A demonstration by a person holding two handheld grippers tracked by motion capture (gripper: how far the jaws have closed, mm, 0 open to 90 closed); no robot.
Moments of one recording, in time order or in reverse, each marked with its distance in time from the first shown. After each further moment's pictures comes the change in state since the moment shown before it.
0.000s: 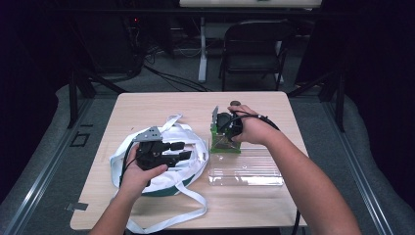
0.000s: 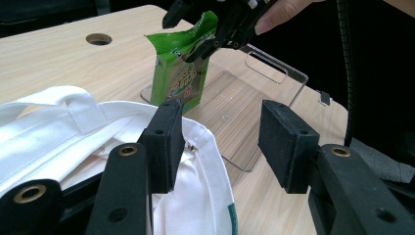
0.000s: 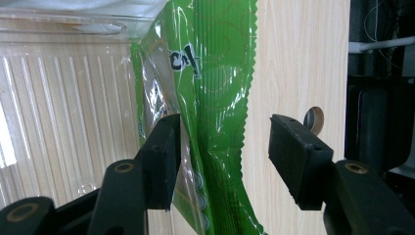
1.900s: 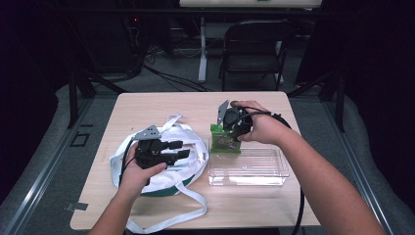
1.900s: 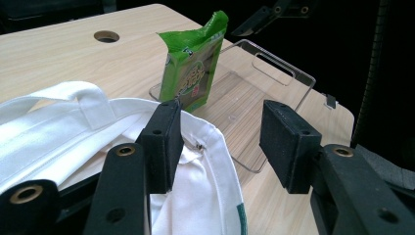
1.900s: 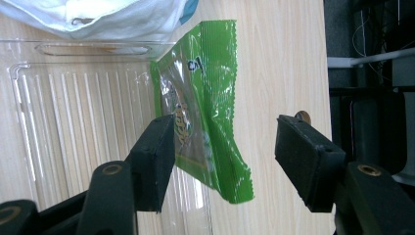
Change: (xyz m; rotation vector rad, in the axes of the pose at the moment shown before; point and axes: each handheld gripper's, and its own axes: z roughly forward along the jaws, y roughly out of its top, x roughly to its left) left arm 0.007 -0.001 0.000 -0.005 0.015 -0.023; right arm 0.003 -0.011 -0.054 -0.097 -0.010 0.033
